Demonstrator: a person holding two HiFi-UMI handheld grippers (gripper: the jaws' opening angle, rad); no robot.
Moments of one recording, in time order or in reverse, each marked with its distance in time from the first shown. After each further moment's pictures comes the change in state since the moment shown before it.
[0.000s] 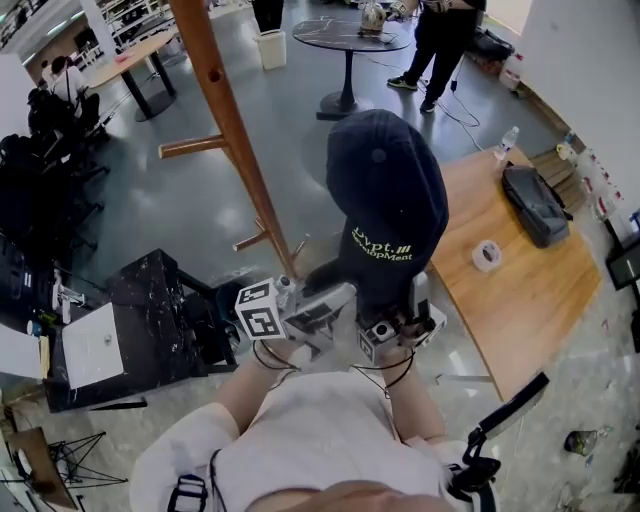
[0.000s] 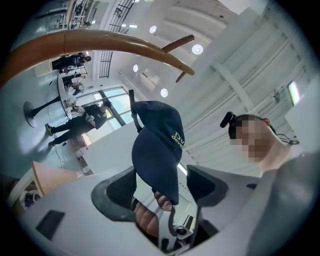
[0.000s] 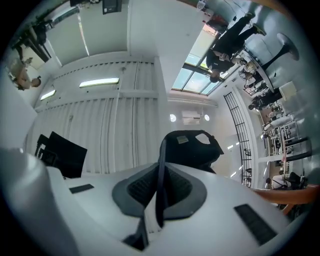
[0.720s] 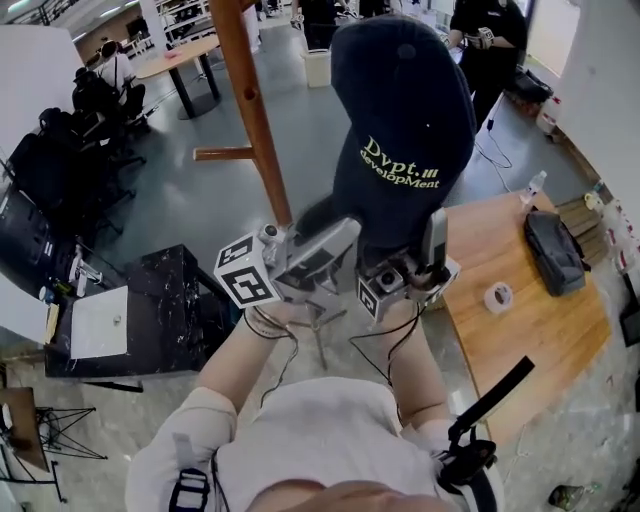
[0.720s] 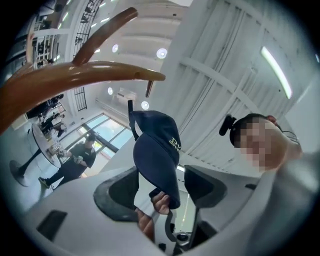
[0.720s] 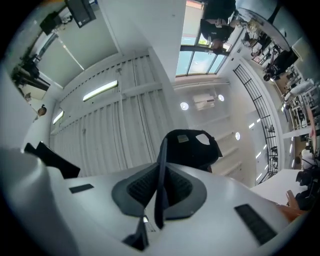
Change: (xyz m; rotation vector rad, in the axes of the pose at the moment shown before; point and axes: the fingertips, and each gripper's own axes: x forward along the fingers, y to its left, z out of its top) left arm 0.083 -0.050 0.144 0.366 -0.134 0.015; right arm 0.168 -0.025 0.021 0.160 0.103 0.244
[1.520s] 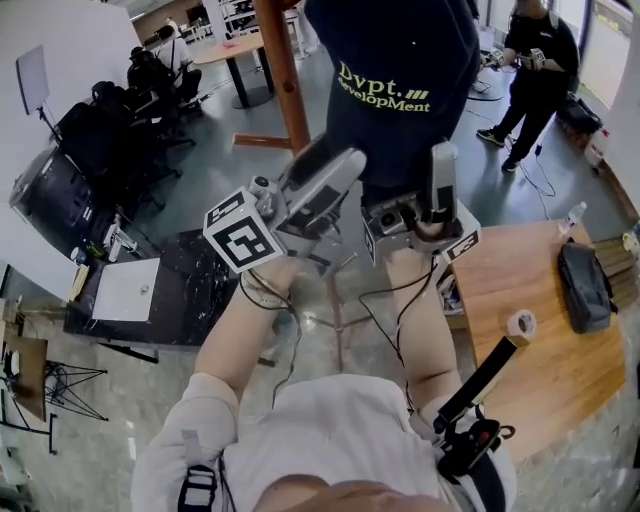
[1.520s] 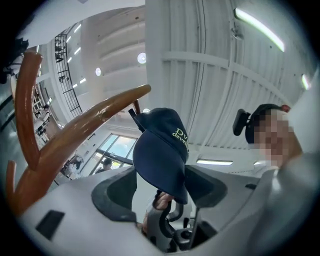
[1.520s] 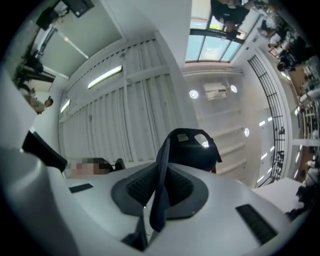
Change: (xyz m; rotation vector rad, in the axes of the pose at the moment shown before) left arm 0.020 -0.006 0.048 0.314 -0.010 0.215; right arm 0.063 -0.015 -0.014 -0.093 0.170 0.107
